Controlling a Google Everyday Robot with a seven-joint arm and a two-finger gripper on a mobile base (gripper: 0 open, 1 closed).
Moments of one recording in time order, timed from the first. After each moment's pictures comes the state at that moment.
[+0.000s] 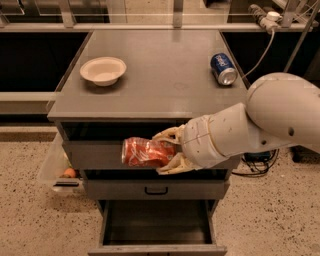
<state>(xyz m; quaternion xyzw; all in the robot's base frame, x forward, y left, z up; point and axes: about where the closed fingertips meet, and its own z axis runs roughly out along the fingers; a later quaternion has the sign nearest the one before) 0.437 -0.019 0.833 -0.76 0.52 0.10 0.38</state>
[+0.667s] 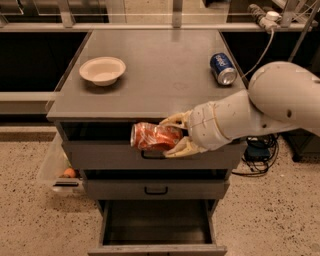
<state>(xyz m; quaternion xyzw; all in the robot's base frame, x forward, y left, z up) 0.478 -0.037 0.832 -0.76 0.52 0.09 0.39</state>
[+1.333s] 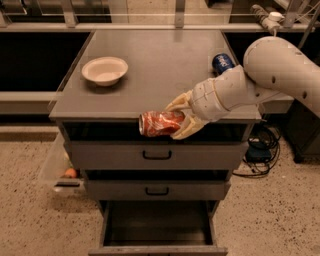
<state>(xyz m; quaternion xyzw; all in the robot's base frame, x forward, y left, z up) 0.560 -0.048 0.835 -0.77 0.50 0.11 0.39</state>
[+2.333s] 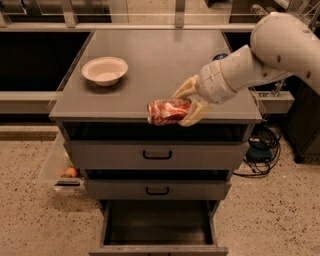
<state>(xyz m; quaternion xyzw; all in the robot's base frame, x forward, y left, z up) 0.588 -0.065 0.861 -0.76 0.51 0.09 0.38</state>
